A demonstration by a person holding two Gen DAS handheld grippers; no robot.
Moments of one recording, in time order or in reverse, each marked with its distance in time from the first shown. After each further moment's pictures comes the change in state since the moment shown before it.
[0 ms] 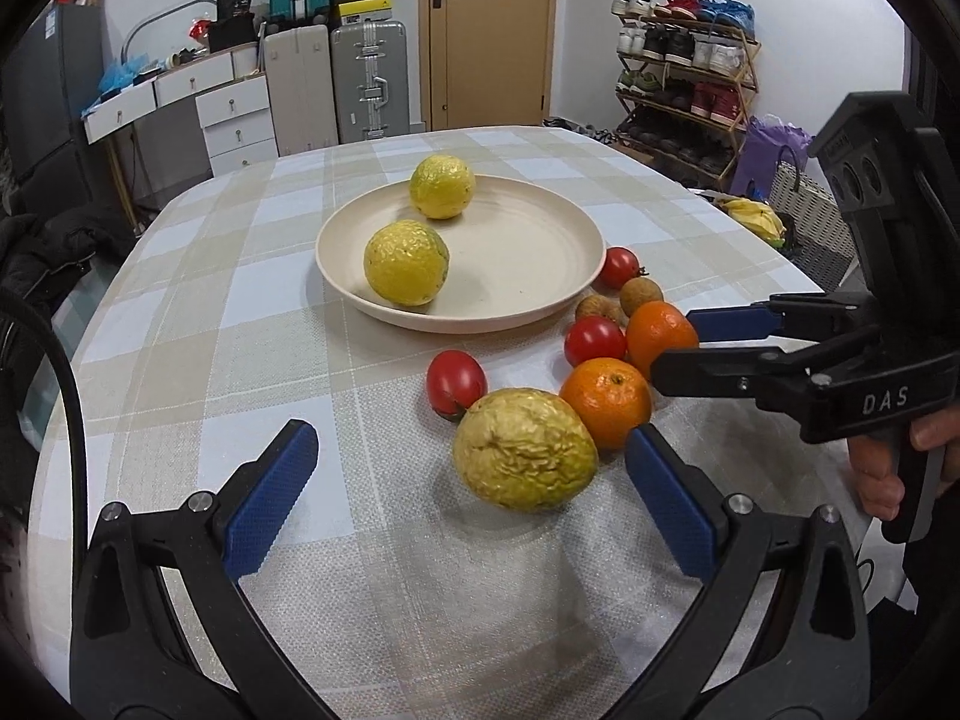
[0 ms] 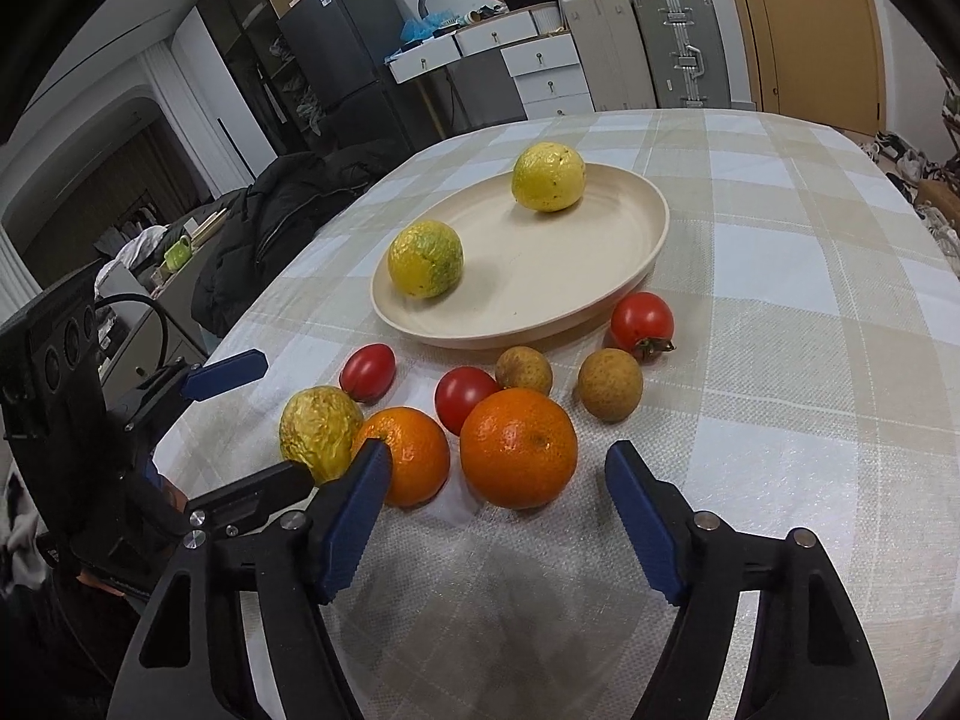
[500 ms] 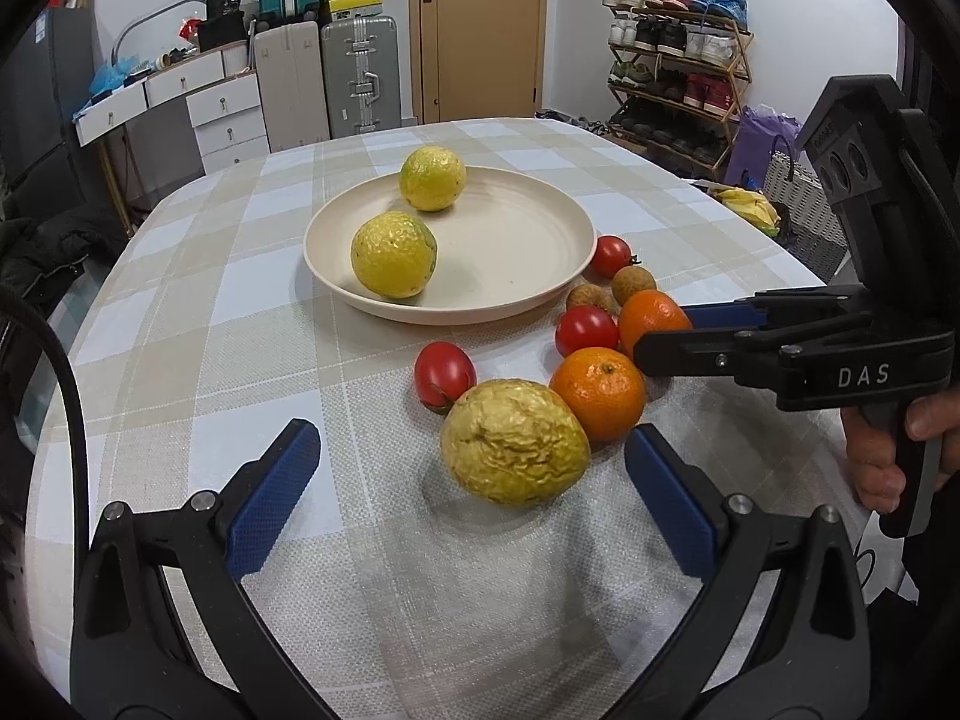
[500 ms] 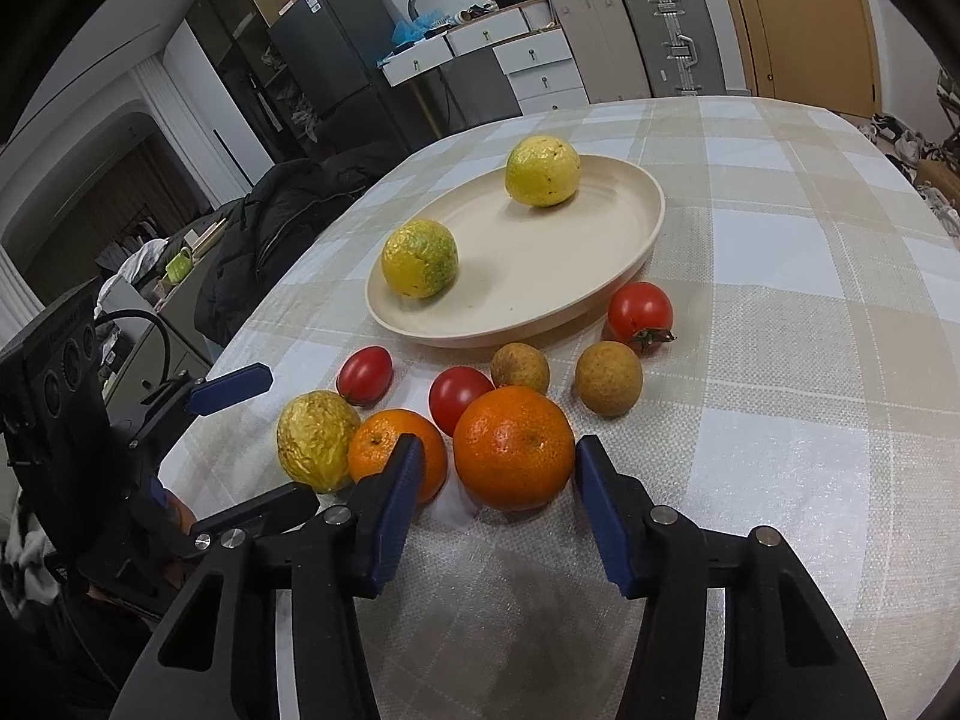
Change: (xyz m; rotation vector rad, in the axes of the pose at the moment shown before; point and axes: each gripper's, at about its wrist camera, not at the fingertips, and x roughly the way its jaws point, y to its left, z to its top) left arm 0.004 -0.001 -0.001 0.012 0.012 -0.013; right arm 0.004 -0.005 0.001 0.035 0.003 0.014
